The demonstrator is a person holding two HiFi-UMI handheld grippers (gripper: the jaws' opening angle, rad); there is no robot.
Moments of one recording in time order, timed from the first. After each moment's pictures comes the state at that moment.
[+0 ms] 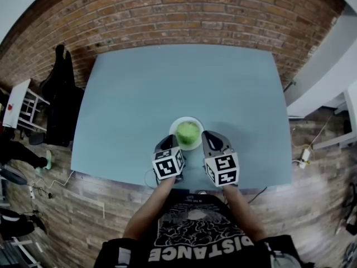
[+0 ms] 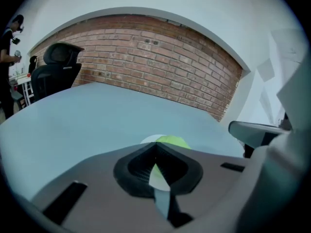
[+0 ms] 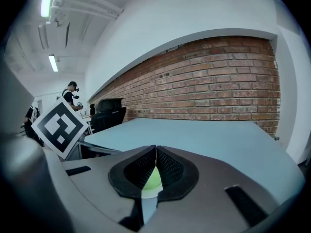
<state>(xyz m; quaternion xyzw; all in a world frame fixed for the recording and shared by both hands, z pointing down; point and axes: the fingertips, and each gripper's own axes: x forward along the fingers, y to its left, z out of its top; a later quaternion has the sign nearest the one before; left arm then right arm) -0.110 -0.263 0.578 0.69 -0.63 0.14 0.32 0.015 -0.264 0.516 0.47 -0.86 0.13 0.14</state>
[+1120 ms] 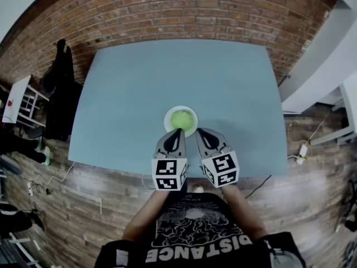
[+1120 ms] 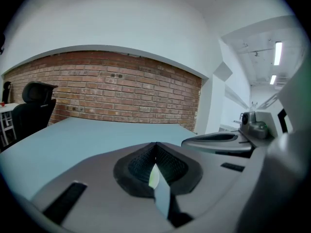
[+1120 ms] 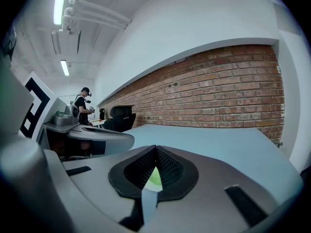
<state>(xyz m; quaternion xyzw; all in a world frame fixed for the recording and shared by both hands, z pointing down) -0.042 -0.209 0.475 0.81 -0.56 0.09 0.15 0.014 -0.211 0.480 0.43 -0.89 0.11 0.11</state>
